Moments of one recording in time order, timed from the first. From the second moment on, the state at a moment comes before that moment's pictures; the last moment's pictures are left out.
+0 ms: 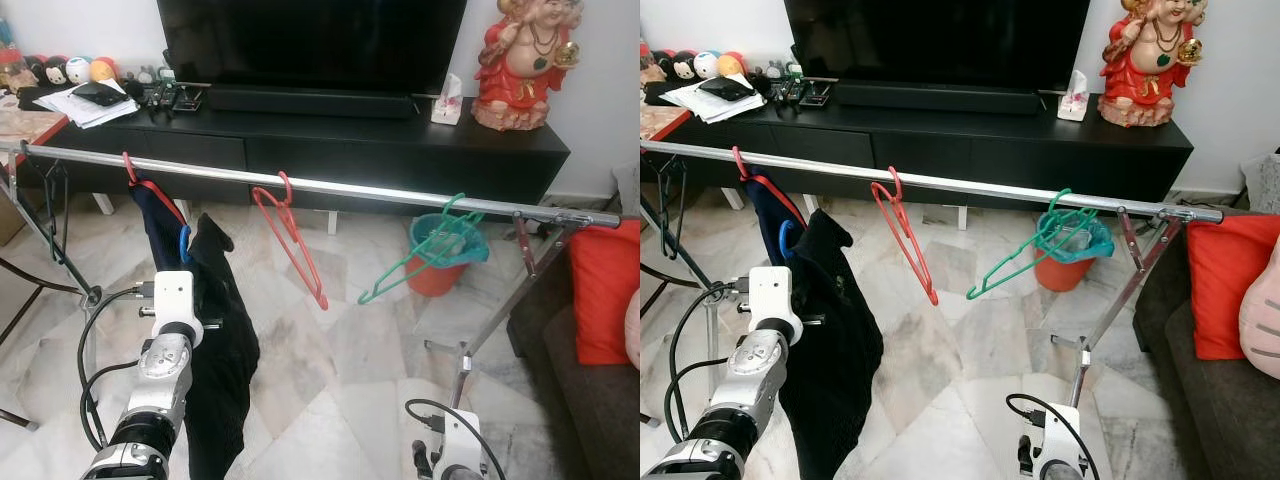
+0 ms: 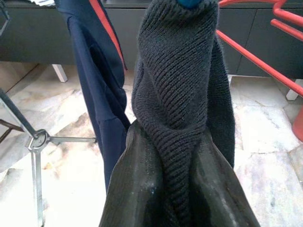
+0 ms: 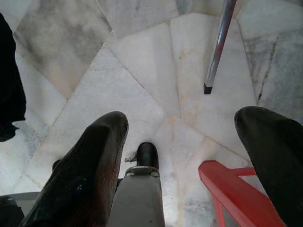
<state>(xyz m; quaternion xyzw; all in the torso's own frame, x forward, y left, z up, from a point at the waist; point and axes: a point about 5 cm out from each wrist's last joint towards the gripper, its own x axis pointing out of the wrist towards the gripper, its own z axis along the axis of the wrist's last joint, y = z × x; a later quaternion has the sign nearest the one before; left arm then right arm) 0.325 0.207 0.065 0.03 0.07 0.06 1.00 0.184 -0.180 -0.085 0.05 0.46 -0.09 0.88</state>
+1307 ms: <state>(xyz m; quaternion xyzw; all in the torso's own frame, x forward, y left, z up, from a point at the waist) 0.317 0.194 0.064 0.01 0.05 0.03 1.00 0.166 -0.179 -0.093 0.05 0.49 -0.07 0.87</state>
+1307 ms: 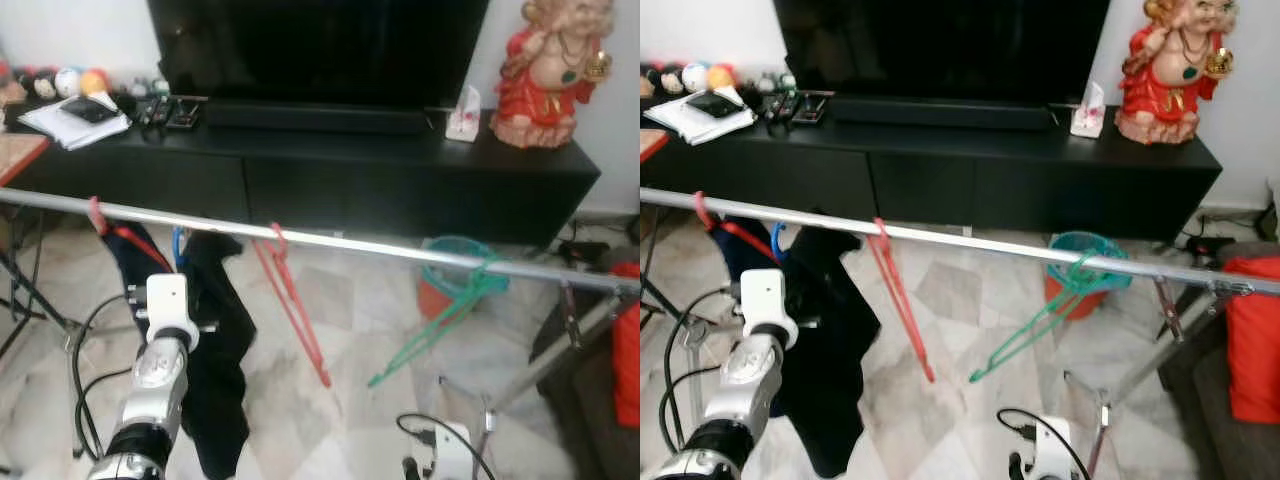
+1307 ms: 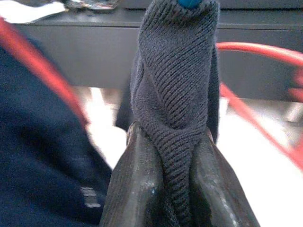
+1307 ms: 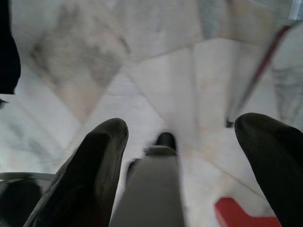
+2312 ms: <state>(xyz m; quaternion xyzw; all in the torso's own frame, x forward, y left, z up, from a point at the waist) 0.353 0.191 0.081 0.06 0.09 0.00 0.99 0.173 -0.177 -0.091 0.05 0.48 -0.07 0.87</state>
